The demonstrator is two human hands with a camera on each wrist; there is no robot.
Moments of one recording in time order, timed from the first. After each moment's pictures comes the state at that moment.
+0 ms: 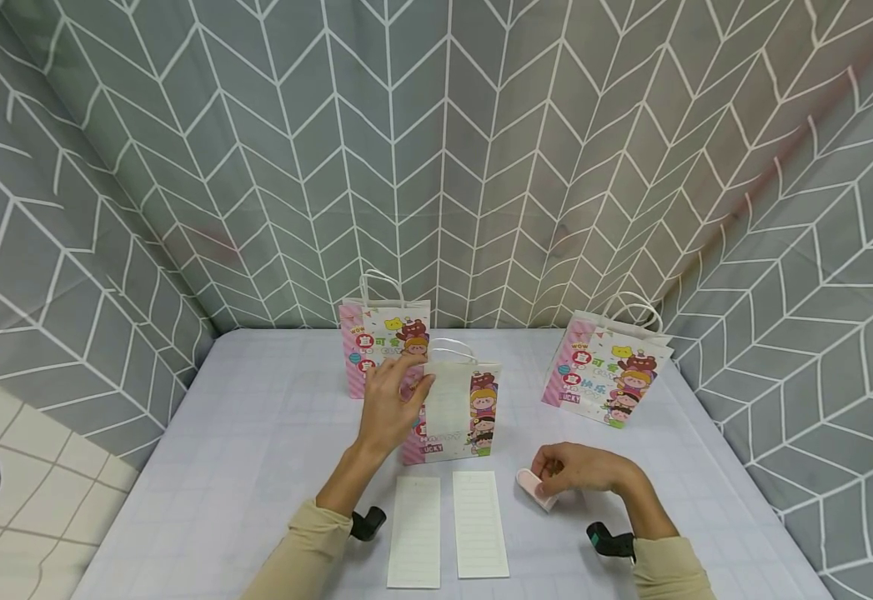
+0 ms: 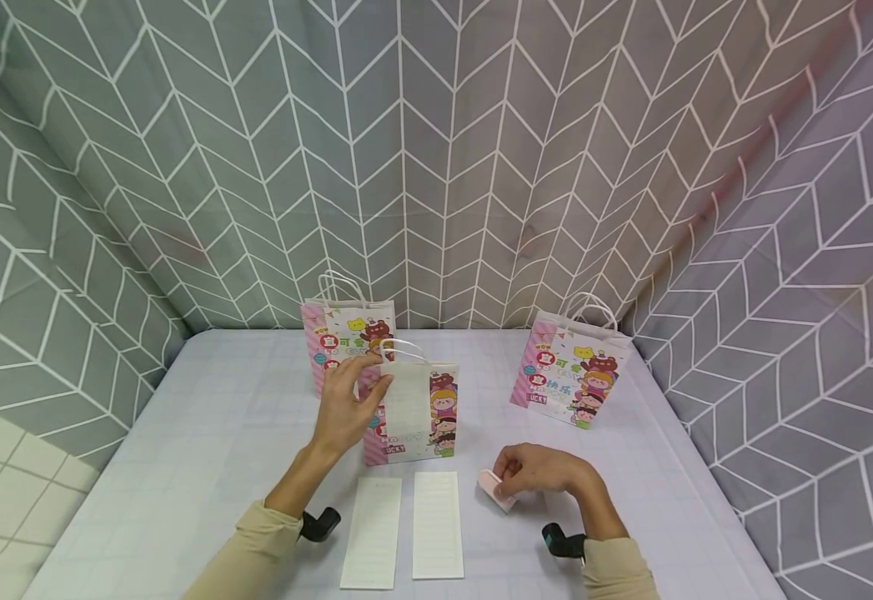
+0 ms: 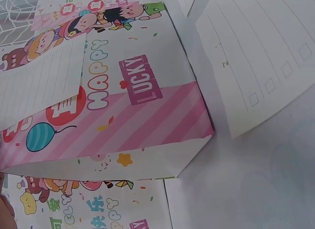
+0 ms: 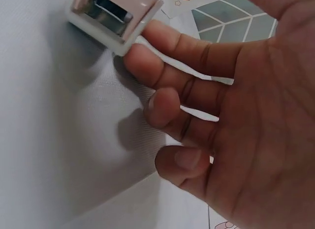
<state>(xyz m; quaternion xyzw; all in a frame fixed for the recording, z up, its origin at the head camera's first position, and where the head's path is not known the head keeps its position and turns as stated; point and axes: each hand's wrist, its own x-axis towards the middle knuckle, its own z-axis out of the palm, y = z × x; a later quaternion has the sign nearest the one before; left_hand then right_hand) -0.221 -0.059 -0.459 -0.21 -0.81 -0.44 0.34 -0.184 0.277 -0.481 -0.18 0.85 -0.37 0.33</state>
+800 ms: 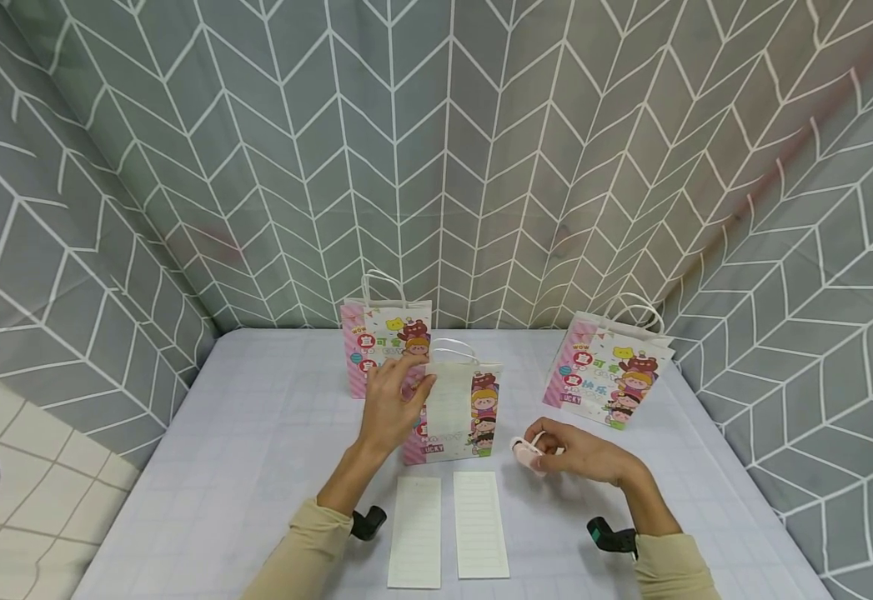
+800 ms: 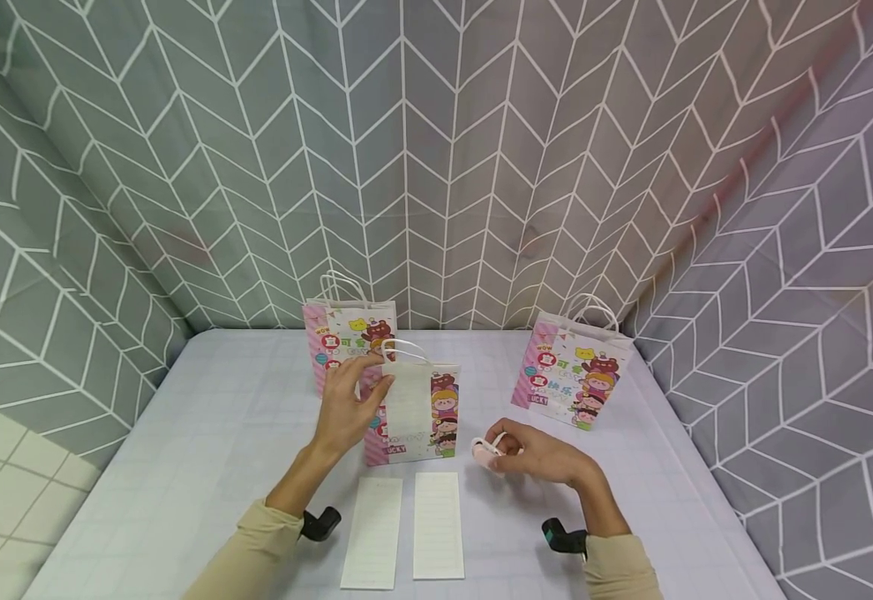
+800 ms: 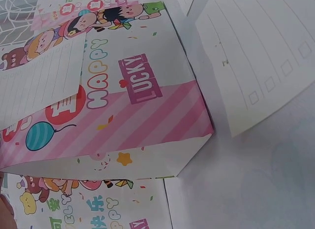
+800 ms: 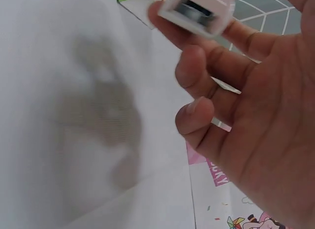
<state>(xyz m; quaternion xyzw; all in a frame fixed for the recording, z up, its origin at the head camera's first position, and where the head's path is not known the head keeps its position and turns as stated) -0.221 -0.058 -0.459 -0.22 -0.80 -0.44 0.34 -0.190 0.276 -0.468 -0.22 0.82 -0.45 0.27</state>
